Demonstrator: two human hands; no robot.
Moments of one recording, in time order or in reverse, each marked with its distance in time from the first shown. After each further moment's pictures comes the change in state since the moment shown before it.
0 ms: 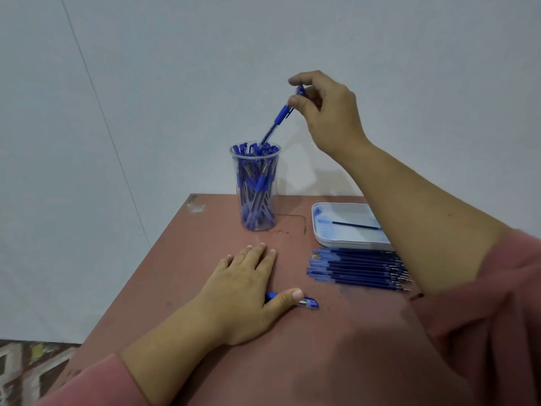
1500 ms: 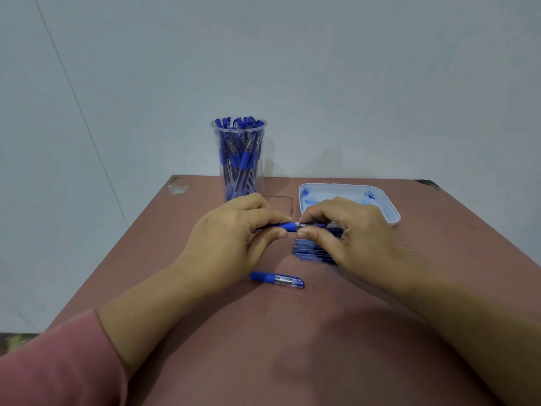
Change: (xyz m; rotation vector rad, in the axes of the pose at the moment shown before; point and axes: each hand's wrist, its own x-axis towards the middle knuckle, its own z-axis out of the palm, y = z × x) left_hand 0.024 -0.001 -0.015 -0.337 0.688 0.372; right_hand -0.180 0.002 -0.044 -0.188 -0.340 -0.064
